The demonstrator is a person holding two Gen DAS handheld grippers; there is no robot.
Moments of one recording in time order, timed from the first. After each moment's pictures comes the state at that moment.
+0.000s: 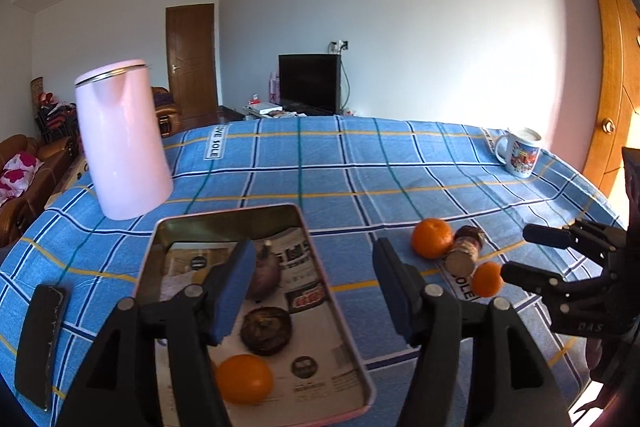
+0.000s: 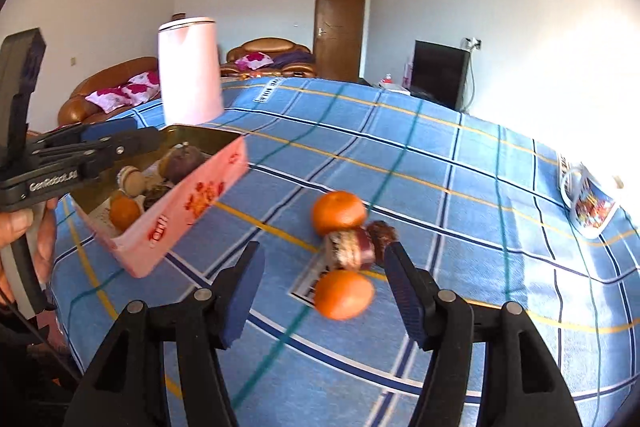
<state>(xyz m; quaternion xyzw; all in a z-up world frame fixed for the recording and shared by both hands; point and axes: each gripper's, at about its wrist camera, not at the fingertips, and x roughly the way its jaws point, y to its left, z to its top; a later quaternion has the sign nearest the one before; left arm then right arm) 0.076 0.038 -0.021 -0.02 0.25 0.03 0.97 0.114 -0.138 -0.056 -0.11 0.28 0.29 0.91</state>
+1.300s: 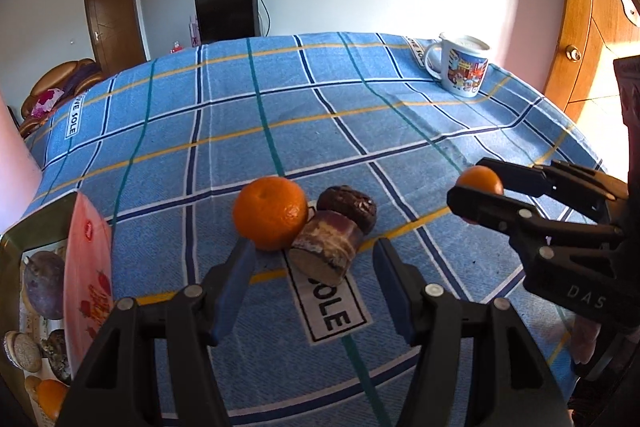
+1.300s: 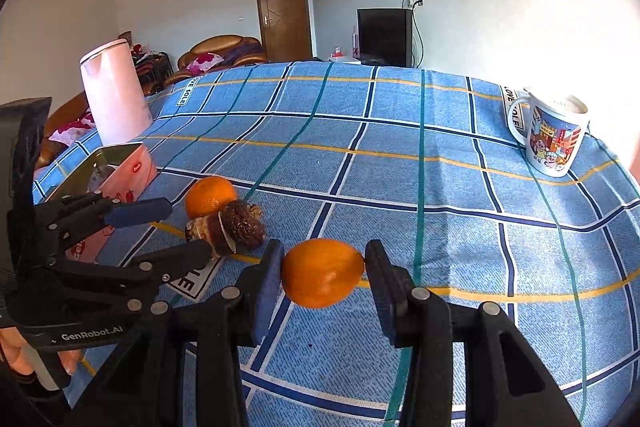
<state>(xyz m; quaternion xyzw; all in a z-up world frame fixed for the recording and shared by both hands) 0.165 -0.084 -0.065 0.01 0.38 -0.08 0.92 0.167 -0.214 -0.067 -0.05 0.33 0.23 0.91</state>
